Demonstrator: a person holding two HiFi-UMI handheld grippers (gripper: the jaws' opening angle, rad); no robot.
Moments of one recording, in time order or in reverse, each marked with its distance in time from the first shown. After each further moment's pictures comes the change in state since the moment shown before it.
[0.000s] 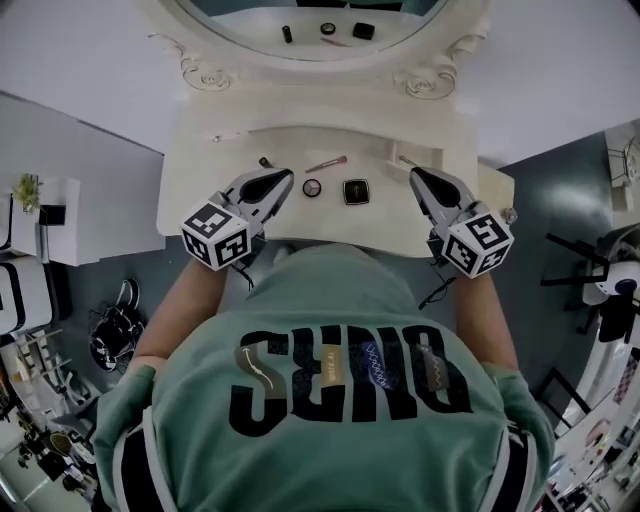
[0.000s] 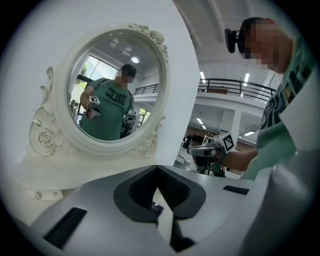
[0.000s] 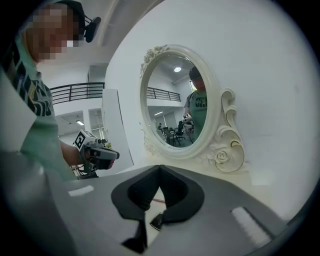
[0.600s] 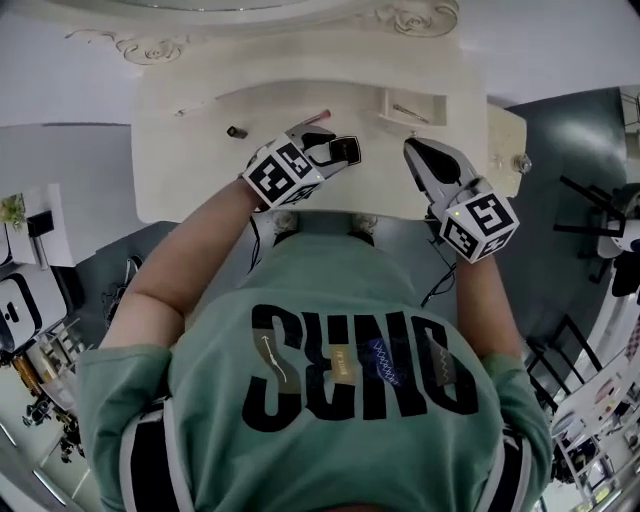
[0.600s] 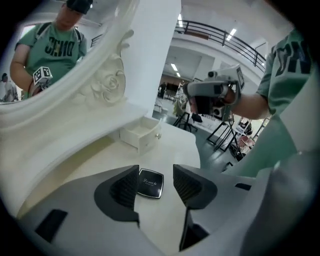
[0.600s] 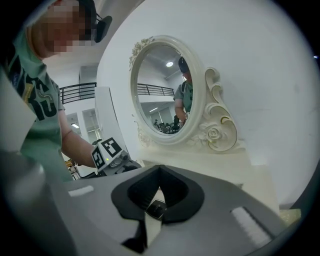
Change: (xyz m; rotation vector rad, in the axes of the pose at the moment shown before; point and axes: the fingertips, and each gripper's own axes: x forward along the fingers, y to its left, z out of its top) left arm 0.152 -0.020 -0.146 0.304 0.625 -0.251; right arm 0.005 -0.024 -0.062 0.084 0.042 -0.036
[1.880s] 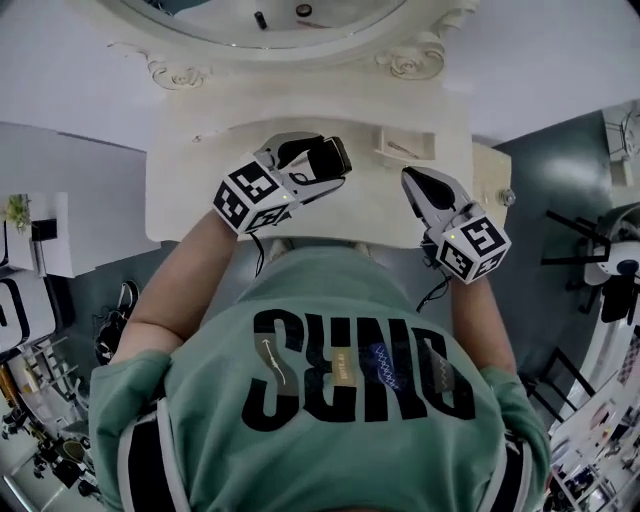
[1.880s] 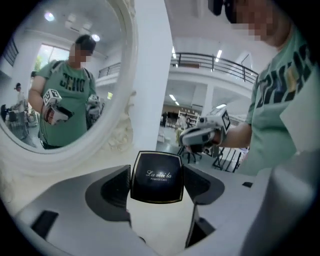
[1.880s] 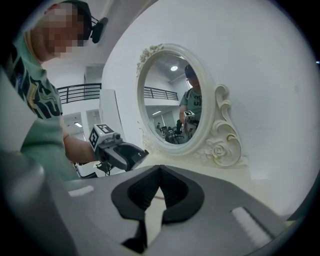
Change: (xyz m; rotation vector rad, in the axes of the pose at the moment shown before) left arm -0.107 -0.002 0.089 0.030 -0.358 0.055; right arm -0.017 0.014 0.039 -0.056 -0.040 0.026
